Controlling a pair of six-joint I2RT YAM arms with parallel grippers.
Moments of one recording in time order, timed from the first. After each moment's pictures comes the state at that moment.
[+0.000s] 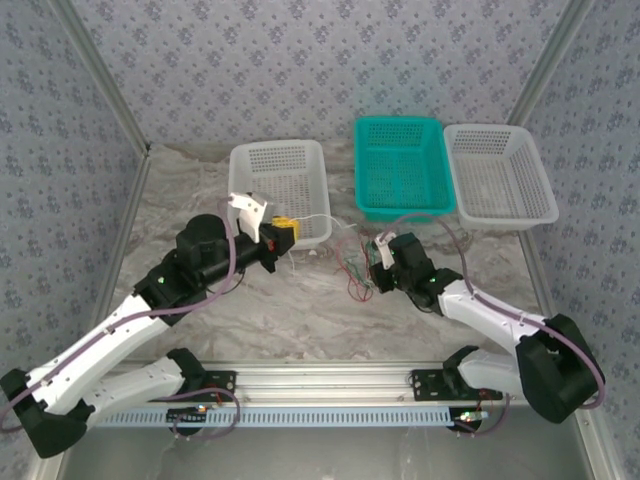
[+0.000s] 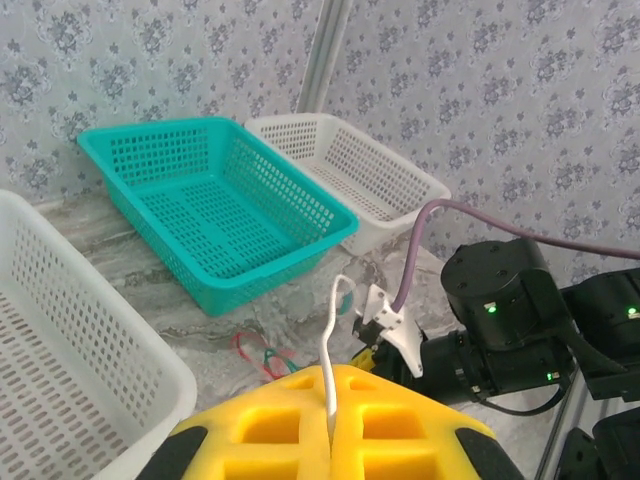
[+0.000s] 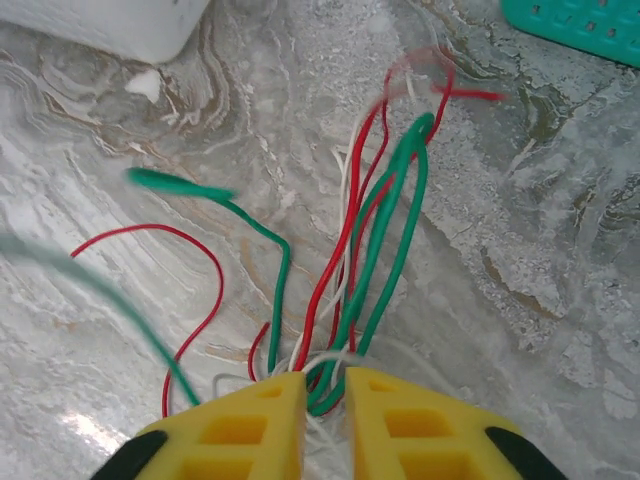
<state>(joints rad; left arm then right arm) -0.82 0.89 0.94 -0.22 0.11 -0.29 0.57 1.17 0.54 -0.17 -0.02 0.12</state>
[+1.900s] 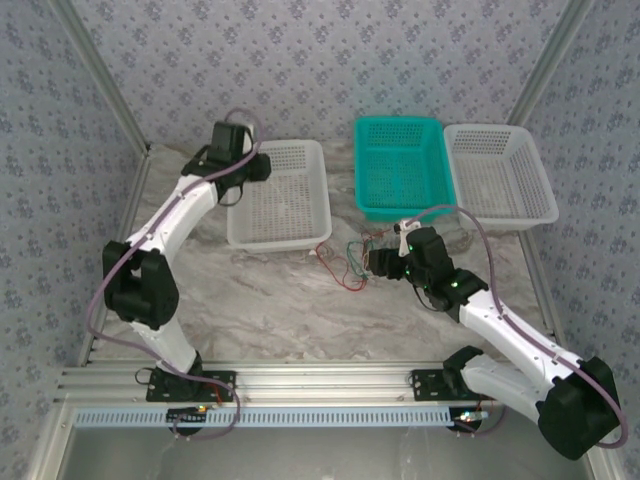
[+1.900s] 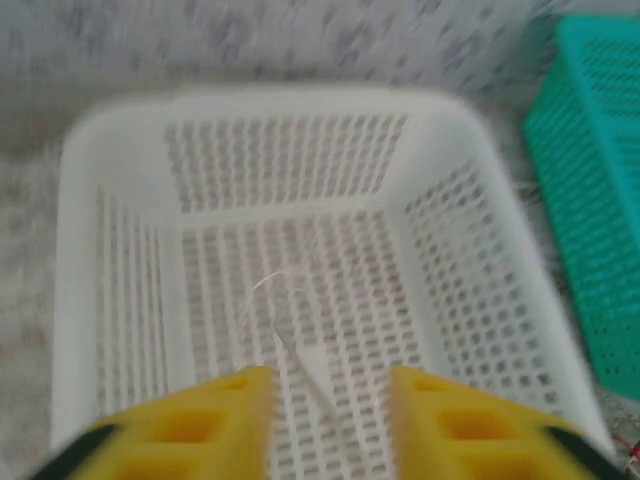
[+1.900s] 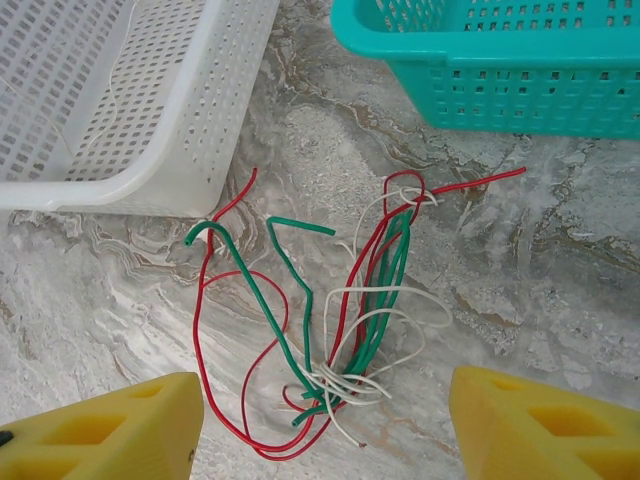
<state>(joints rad) -0.32 1.71 1.50 -0.50 0.00 -0.30 0.53 0.96 0.61 -0.29 0.00 0.38</state>
